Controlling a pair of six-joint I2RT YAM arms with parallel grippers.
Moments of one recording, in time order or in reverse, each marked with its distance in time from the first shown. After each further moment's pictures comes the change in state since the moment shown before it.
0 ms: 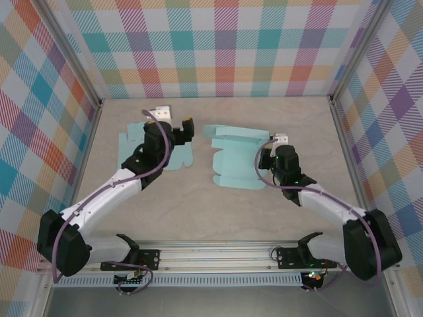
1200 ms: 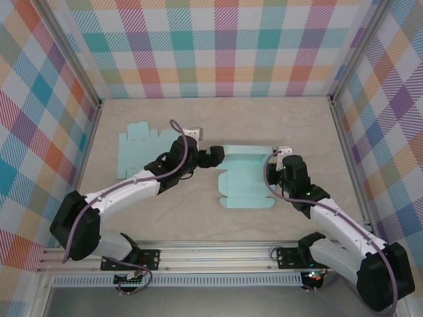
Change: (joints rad) left arm -0.164 0.155 -0.070 0.019 0.335 -0.230; right arm 0.000 -0.231 -0.052 -0.324 -0.076 -0.048
